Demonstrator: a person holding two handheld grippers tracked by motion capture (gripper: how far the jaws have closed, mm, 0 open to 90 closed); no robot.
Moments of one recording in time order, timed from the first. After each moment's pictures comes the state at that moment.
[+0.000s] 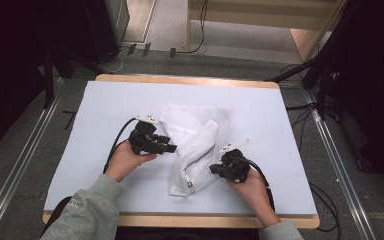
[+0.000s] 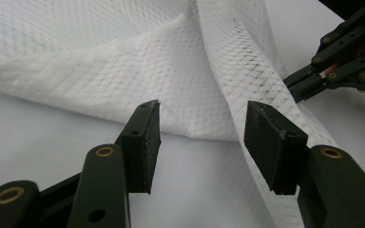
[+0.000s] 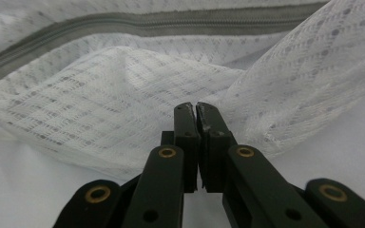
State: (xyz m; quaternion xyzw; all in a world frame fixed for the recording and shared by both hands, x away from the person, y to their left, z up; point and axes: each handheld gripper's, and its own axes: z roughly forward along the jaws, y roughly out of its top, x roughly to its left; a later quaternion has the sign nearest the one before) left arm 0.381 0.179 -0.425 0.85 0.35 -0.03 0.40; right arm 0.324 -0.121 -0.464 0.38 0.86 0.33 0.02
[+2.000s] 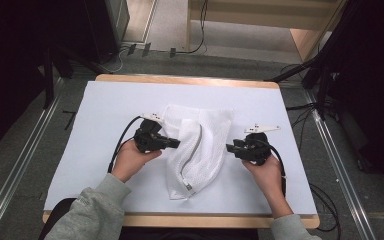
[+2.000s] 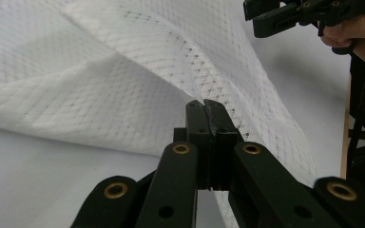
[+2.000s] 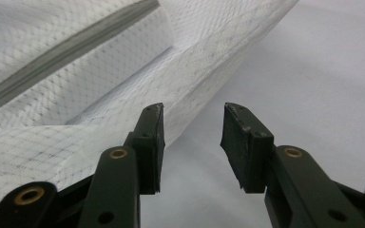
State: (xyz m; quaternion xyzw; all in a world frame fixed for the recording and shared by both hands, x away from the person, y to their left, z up) left arm 0.377 0.174 -0.411 0.84 0.34 -0.04 0.42; right arm 0.360 -0.177 -0.440 0.45 0.79 0.40 0.10
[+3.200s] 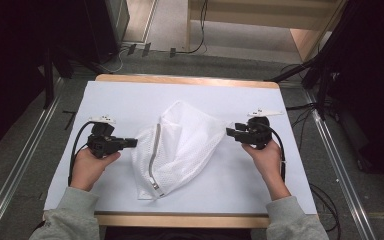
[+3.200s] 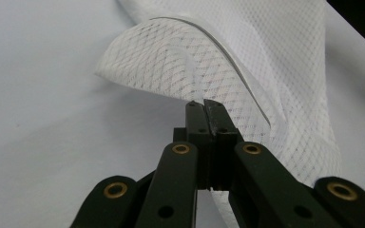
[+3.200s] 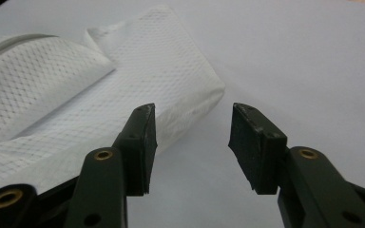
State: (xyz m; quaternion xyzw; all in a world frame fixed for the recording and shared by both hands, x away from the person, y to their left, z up) left arm 0.349 0.285 -0.407 0.79 0.46 0.01 0.41; right arm 0.398 -0.180 -0.421 0.45 0.77 0.44 0.11
